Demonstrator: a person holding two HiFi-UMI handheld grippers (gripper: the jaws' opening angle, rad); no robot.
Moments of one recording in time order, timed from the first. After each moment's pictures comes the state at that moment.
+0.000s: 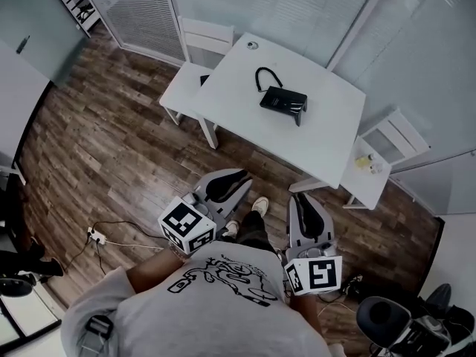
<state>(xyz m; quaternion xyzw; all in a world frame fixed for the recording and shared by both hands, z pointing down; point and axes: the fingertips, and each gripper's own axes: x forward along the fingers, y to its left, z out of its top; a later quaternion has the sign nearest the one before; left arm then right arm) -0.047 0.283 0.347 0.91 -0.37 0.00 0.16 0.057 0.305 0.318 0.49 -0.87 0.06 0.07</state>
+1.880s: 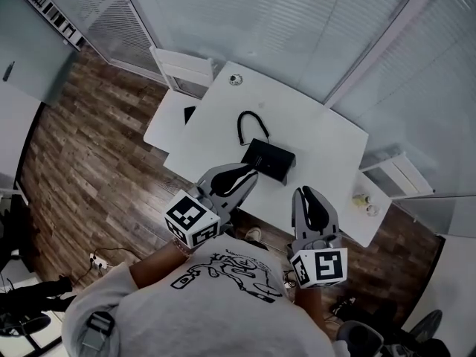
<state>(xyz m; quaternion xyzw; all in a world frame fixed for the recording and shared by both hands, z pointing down) -0.001 -0.033 0.361 0.92 -0.36 0.01 0.18 0.103 -0.013 0.343 0.50 -0.86 0.10 0.07</state>
